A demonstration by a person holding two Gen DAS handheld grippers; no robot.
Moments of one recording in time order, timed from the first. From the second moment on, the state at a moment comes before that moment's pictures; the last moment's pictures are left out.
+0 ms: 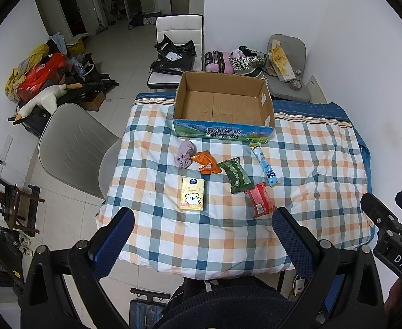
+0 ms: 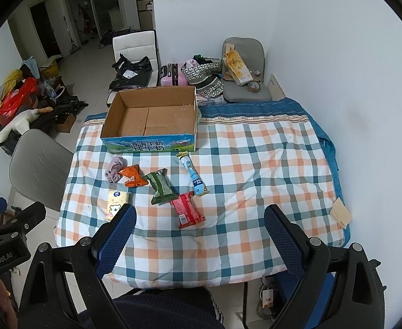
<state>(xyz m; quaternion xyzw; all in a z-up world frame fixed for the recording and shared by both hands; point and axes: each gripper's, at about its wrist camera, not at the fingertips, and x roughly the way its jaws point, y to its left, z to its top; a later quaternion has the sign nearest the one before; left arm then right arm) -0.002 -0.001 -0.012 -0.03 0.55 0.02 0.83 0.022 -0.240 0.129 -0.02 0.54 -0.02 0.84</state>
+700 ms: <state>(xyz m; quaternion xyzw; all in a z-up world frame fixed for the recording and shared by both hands) -0.003 -0.003 -0.013 -0.03 0.55 0.02 0.83 0.021 -0.239 0.131 -0.02 0.54 -0.02 0.84</state>
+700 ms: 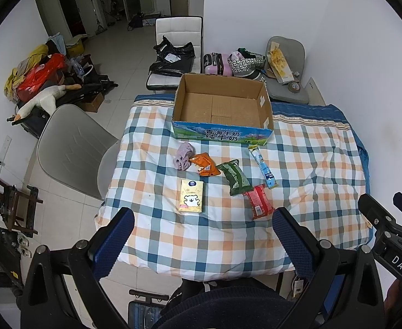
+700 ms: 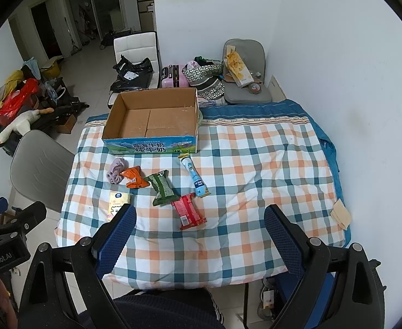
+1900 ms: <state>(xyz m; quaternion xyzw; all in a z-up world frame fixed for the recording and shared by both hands) 0.115 0.044 -0.294 -0.07 0.69 0.03 0.72 0.151 -0.244 -0.223 0.02 0.72 0.02 0.69</state>
